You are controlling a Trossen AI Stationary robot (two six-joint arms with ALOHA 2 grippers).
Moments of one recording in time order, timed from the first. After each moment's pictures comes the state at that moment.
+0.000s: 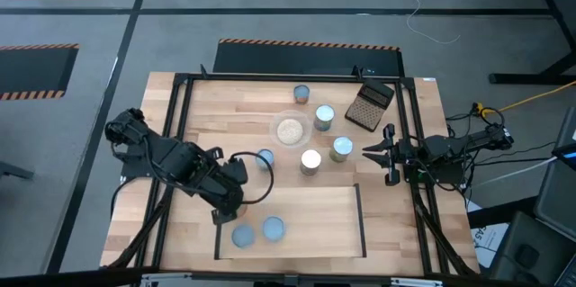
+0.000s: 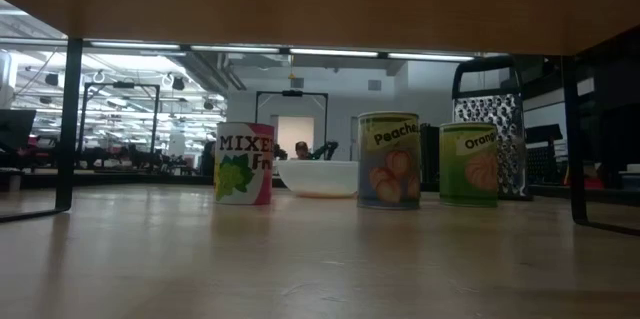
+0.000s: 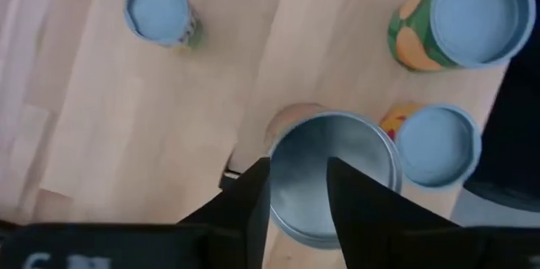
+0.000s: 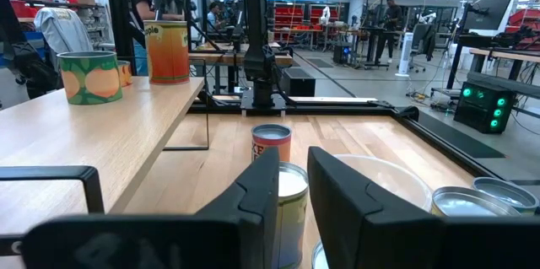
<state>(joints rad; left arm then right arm) -0.54 1.67 1.94 -1.57 -0.17 -0.89 0.31 0.03 0.01 0.08 0.35 -0.03</state>
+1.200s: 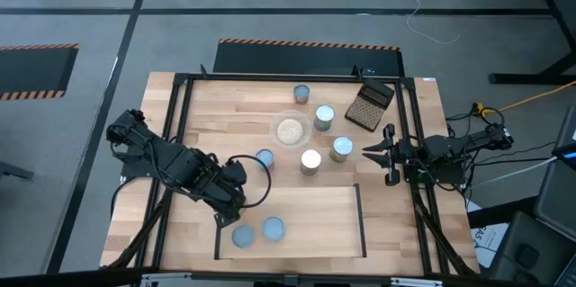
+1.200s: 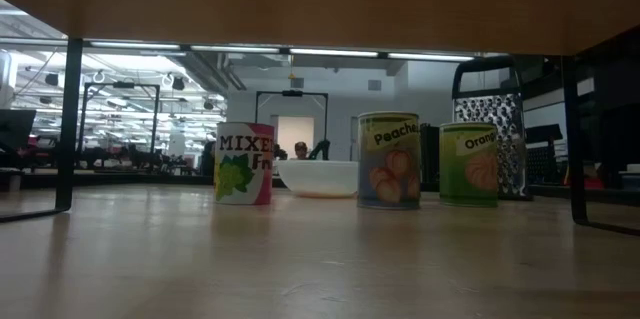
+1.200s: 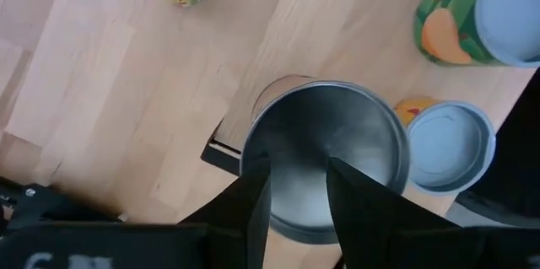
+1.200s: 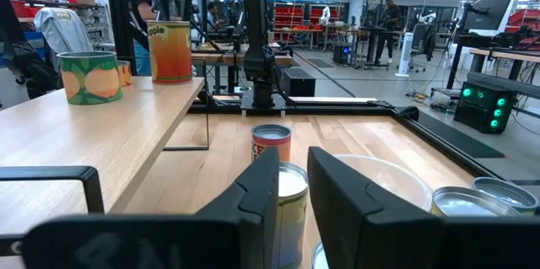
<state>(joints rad) -0.55 1.67 1.87 -1.56 -0.11 -1.06 0.31 0.03 0.01 0.08 0.35 -0.03</state>
